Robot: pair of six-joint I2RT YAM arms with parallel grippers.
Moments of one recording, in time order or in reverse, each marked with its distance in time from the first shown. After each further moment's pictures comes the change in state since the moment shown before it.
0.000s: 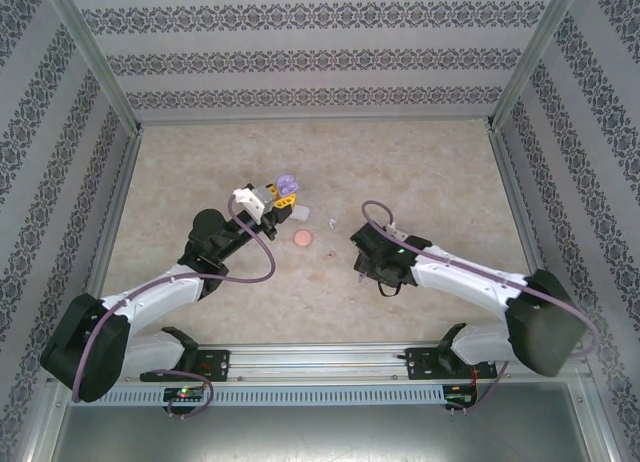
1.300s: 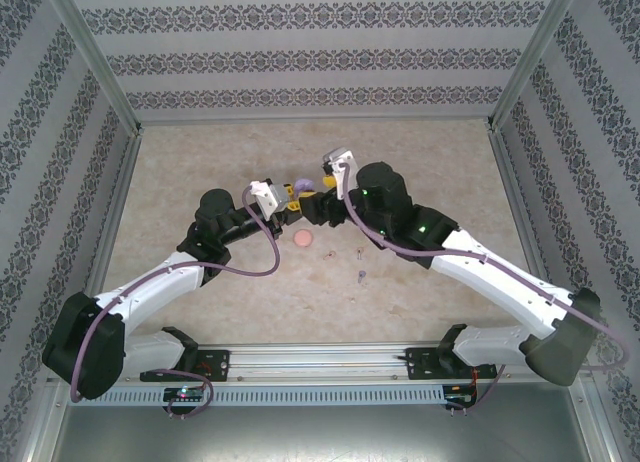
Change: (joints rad) left arm 0.000 0.024 0.169 -0.275 0.232 0.121; right arm 0.039 -0.113 0.421 0.364 -0.223 -0.945
